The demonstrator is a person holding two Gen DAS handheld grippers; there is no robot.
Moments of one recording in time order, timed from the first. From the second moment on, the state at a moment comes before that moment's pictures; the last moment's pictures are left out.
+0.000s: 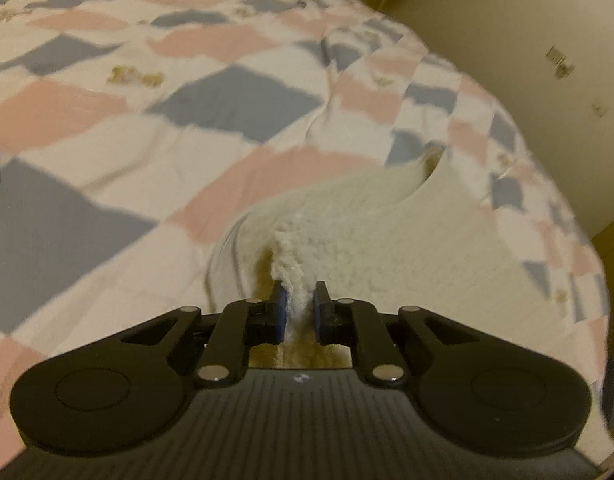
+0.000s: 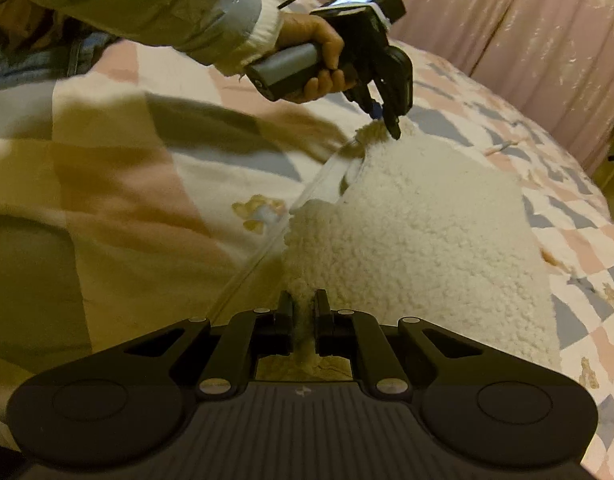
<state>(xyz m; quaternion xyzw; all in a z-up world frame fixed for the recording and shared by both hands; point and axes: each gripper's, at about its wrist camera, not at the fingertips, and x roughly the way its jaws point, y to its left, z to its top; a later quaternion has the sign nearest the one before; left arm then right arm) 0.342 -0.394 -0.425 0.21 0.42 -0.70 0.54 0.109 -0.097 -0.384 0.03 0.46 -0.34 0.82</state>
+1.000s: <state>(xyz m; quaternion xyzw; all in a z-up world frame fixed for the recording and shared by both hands) 0.244 -0.296 -0.376 0.26 0.32 -0.75 0.52 0.046 -0.158 -0.350 0.03 0.41 -0.44 0.80</state>
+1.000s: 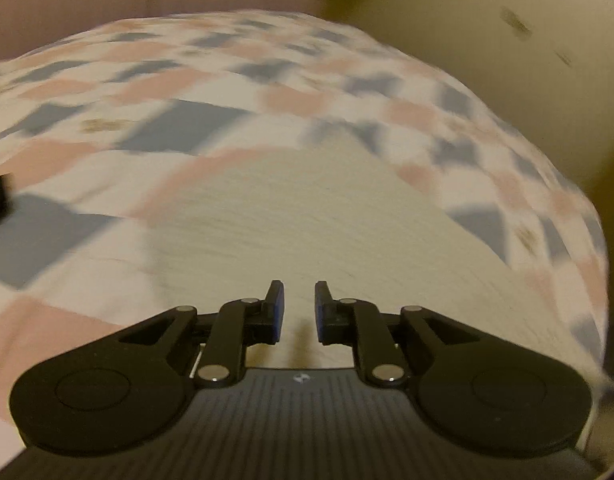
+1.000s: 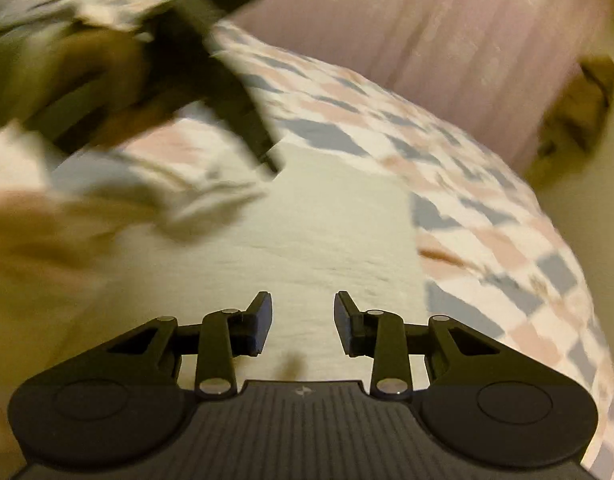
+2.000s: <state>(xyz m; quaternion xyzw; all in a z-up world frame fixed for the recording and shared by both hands) 0.192 -0.264 -0.417 0.33 0.29 -0.65 0.62 -0.044 -0.301 -0.405 0.12 0.44 -0.33 0.83</state>
